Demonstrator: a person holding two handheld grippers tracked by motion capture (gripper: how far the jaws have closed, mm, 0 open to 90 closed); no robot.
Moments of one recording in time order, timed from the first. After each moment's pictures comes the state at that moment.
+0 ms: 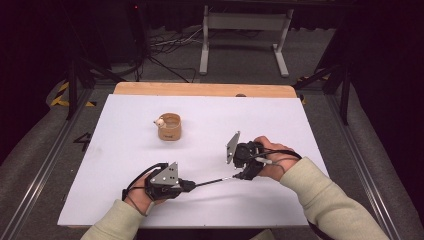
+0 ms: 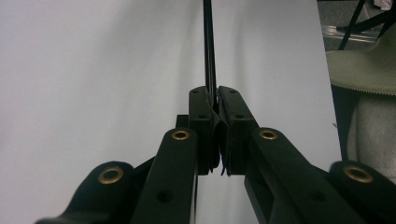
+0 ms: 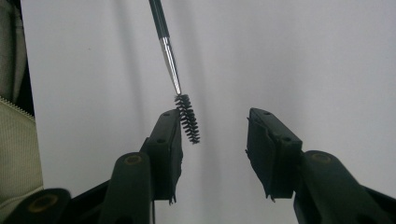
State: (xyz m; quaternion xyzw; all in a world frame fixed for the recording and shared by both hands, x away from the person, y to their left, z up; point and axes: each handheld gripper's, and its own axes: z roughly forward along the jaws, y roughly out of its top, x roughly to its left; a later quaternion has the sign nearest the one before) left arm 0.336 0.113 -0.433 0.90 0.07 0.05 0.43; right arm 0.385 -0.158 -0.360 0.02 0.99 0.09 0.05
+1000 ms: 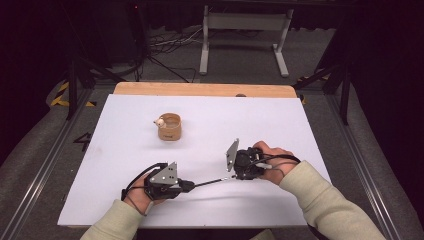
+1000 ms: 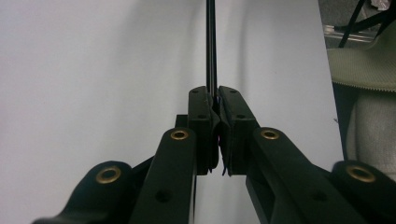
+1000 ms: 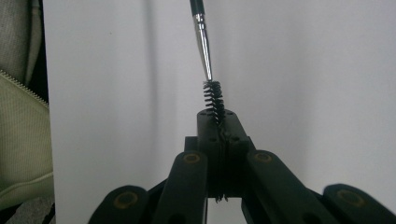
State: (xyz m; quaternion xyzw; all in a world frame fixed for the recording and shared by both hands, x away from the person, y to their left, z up) left arm 0.340 0.116 -0.435 0.90 0.08 0.05 0.43; right arm 0.374 -0.157 -0.369 -0.01 1.00 0.08 0.04
